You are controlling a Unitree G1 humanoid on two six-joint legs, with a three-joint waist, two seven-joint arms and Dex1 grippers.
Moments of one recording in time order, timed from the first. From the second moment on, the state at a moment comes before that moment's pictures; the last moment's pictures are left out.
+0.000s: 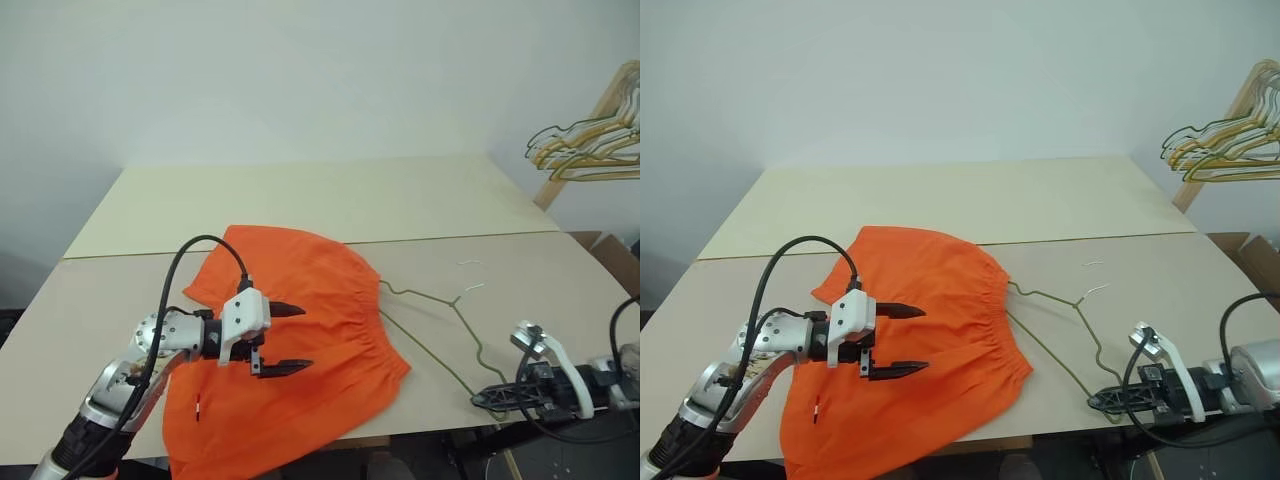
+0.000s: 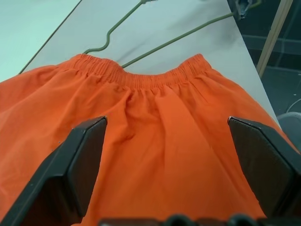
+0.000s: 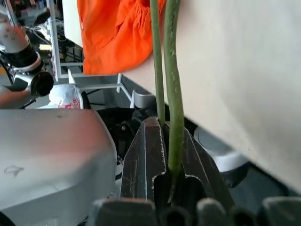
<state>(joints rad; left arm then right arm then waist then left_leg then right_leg) -0.13 0.70 -0.16 -0.38 -0.35 0.33 -1.06 -0.24 -1.11 0.23 0.21 0.75 1.32 1.46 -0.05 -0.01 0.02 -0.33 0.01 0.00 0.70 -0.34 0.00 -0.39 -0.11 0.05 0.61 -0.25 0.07</state>
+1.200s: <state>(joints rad) -0.09 0.70 -0.16 -0.42 -0.31 0.32 -1.01 -0.53 -0.95 0.50 0.52 0.68 1.07 1.56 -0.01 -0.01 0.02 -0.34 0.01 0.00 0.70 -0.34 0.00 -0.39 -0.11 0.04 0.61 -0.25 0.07</state>
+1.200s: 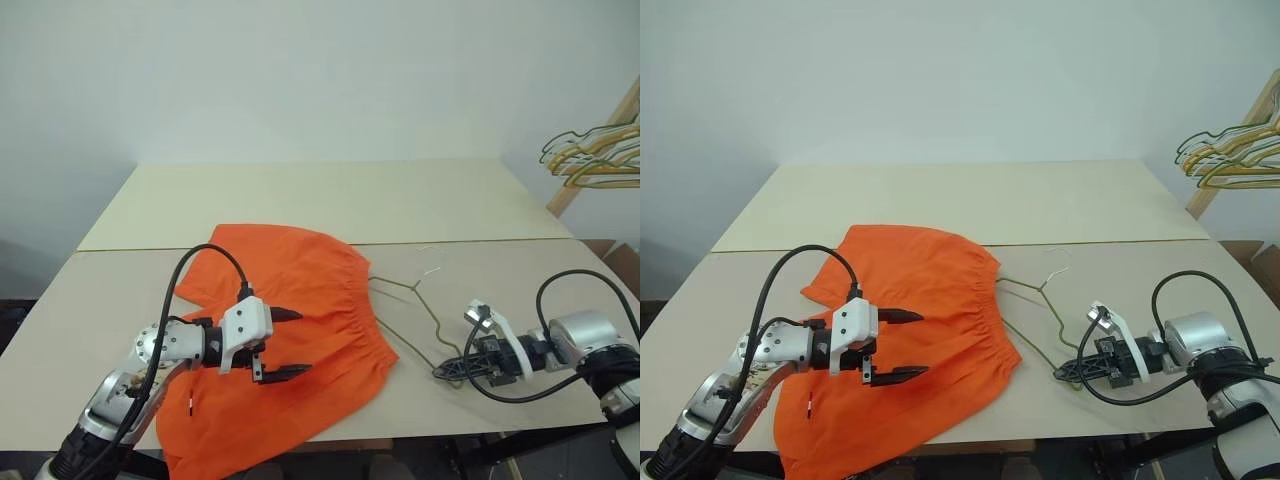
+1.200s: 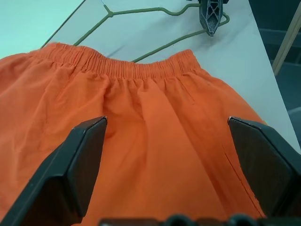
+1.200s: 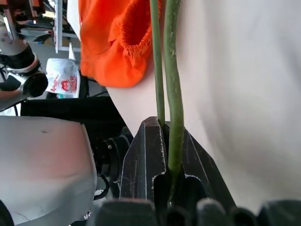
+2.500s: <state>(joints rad) -0.06 0.68 -0.20 -0.42 -0.26 0.29 -0.99 -0.59 -0.94 0.45 0.62 0.41 0.96 1.56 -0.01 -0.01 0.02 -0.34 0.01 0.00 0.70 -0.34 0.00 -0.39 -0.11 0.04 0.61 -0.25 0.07</state>
